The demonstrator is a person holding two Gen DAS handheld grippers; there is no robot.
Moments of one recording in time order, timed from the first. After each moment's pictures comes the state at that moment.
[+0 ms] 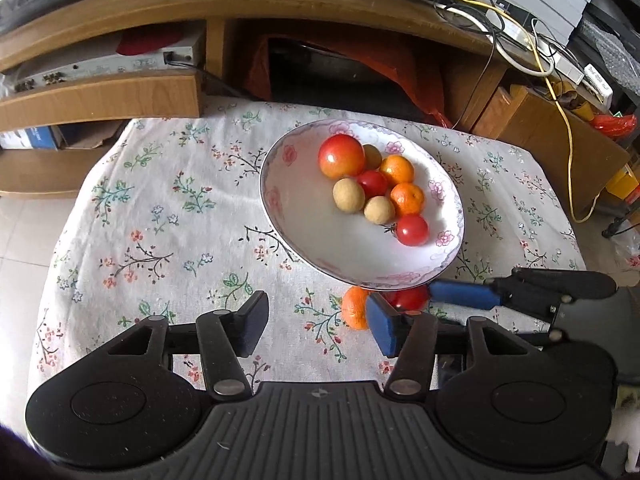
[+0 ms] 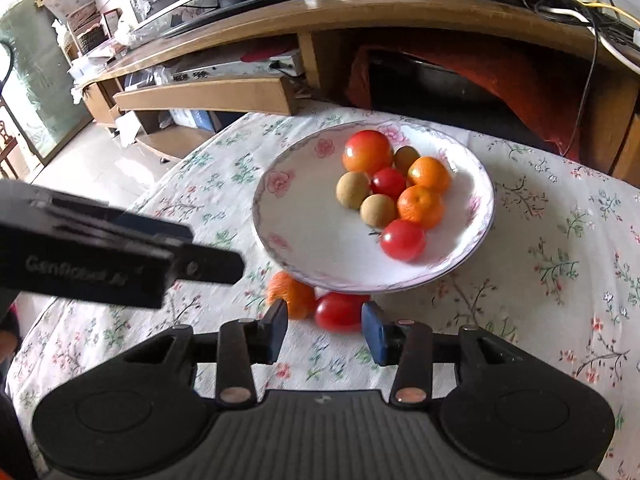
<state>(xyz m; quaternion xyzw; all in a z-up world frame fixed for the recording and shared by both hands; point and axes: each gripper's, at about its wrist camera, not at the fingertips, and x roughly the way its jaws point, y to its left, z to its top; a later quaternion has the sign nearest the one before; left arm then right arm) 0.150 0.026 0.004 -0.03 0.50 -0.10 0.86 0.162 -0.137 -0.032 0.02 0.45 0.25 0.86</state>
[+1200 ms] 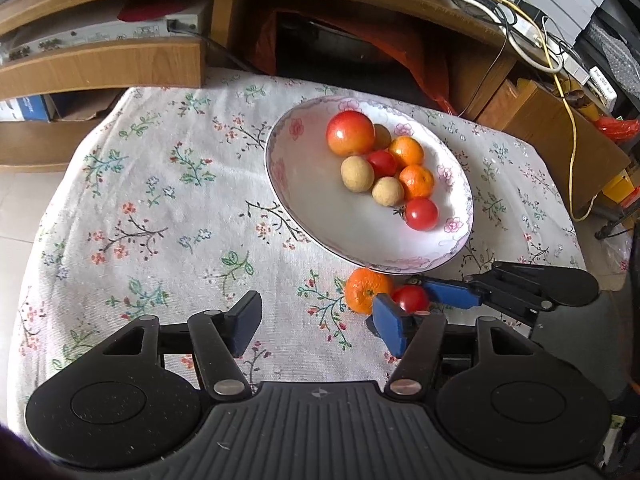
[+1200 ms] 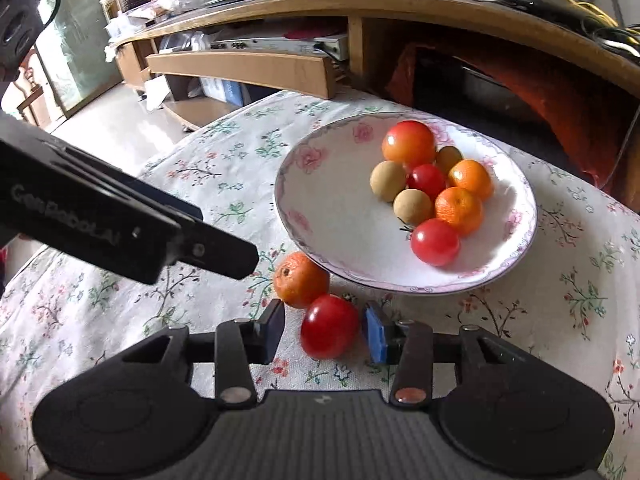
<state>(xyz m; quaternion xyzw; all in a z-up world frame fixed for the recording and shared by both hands) 0.154 0.034 -0.012 -0.06 0.52 -0.11 0.84 0.161 -0.119 -0.053 -0.05 0.43 0.30 0.85</state>
